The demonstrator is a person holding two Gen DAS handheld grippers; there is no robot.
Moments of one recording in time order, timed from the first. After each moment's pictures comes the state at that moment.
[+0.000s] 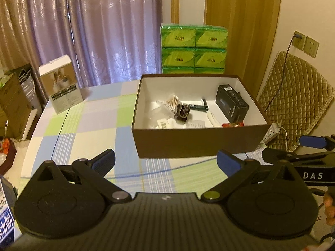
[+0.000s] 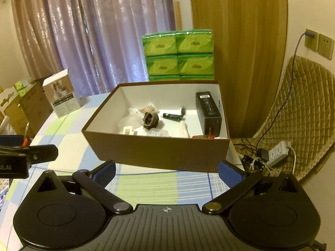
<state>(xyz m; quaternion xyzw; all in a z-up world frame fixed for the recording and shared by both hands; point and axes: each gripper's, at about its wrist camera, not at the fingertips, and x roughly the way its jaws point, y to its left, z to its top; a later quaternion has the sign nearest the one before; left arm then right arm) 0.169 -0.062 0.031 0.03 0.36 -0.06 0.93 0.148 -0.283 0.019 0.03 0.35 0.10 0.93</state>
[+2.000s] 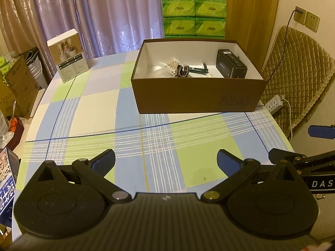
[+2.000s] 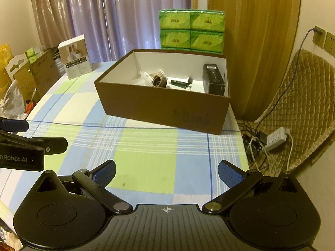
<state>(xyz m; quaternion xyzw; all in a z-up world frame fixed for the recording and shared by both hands) 0.103 -0.077 -0.010 0.04 0.41 -0.03 0.91 0.082 -0.284 -0.011 -0.02 0.39 0.12 0.91</state>
